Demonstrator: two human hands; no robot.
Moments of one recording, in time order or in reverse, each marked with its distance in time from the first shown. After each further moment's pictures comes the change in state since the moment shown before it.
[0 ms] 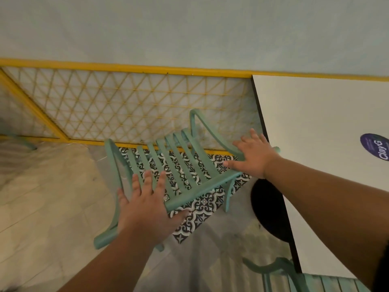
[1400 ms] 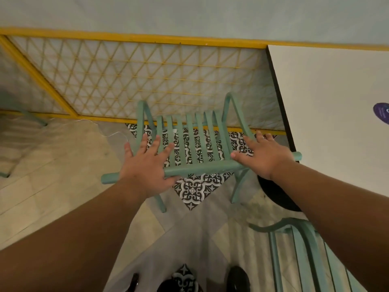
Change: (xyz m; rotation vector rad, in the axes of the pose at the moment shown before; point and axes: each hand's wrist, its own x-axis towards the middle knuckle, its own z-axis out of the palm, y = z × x) left_hand 0.003 -0.092 -0.002 0.141 0.027 0.248; right_hand -0.090 -0.090 0.025 0.043 -0.144 0.238
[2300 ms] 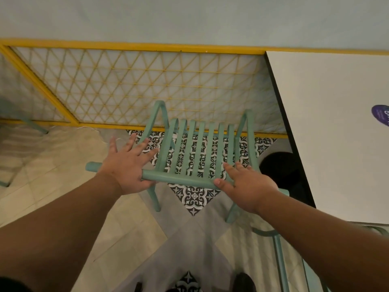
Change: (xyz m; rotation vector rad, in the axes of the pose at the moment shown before) left_hand 0.005 -0.077 -0.008 0.247 -0.031 0.139; right_hand -0.046 -0.062 0.043 0.146 -0.051 -0.079
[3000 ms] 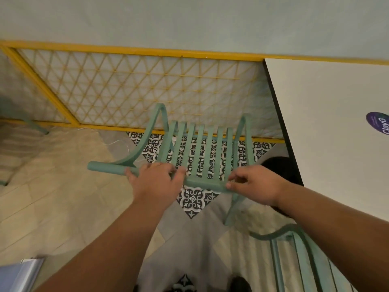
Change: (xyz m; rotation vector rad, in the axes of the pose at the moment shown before) left_hand -0.018 0.112 -0.054 -0.604 0.008 -0.453; right_hand -0.011 0.031 -0.043 0.243 -0.065 -0.207
